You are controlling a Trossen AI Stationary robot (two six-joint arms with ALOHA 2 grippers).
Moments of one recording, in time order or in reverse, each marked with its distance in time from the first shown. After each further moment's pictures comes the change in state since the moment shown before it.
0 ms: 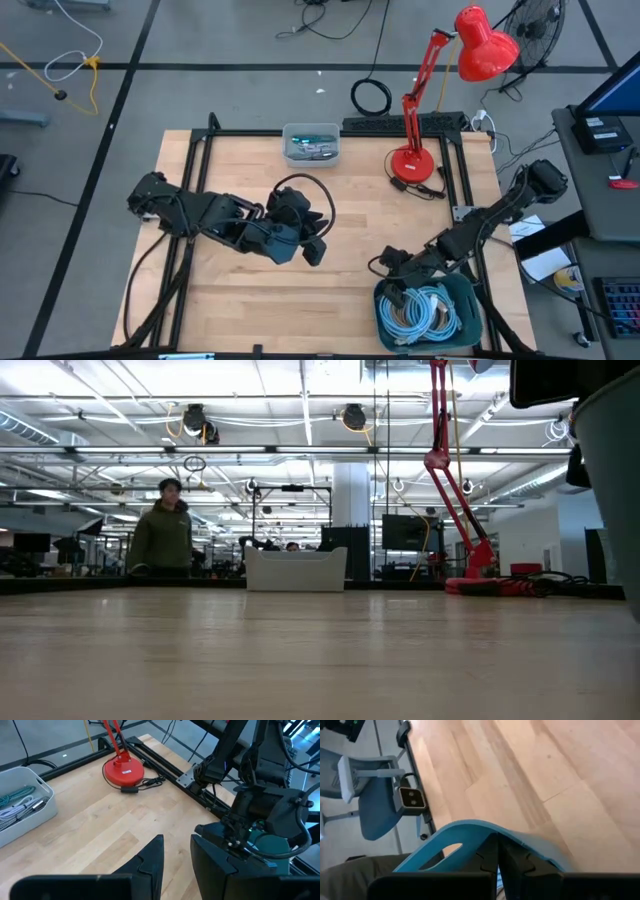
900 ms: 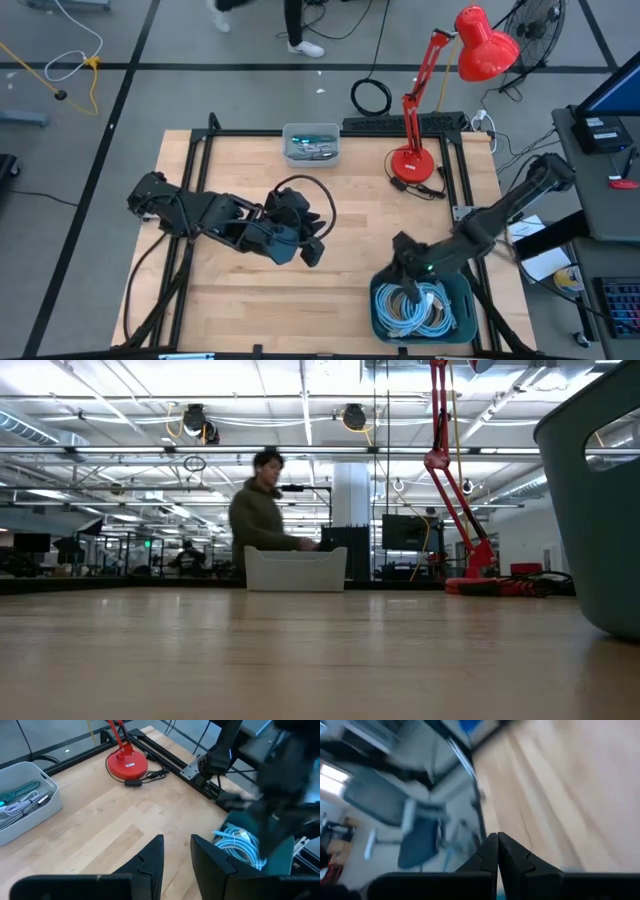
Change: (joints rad) left arm 0.006 0.000 0.000 -0.046 0.021 -0.005; right arm 0.036 -0.174 0.178 -0.034 0.195 -0.169
